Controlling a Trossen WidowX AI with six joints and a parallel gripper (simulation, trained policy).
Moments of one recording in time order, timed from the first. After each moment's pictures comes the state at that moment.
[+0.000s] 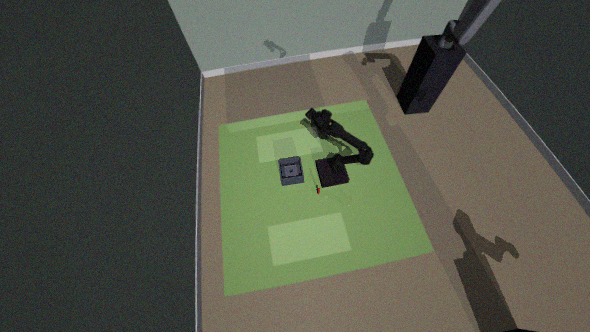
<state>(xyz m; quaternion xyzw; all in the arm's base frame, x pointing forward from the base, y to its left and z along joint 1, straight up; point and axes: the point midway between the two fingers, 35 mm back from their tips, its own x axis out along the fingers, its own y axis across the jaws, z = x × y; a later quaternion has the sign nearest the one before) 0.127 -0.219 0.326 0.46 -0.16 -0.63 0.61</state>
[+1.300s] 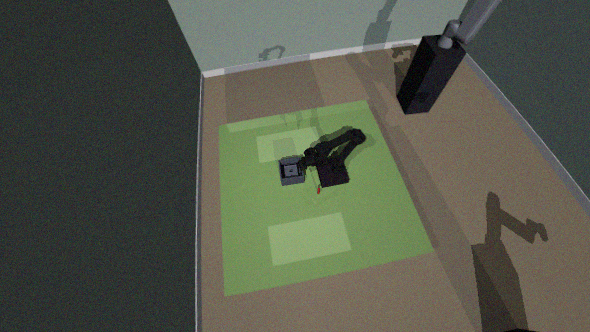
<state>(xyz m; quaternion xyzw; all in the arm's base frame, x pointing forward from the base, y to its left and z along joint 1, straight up) 0.196 0.017 0.161 0.42 0.42 -0.43 0.68</state>
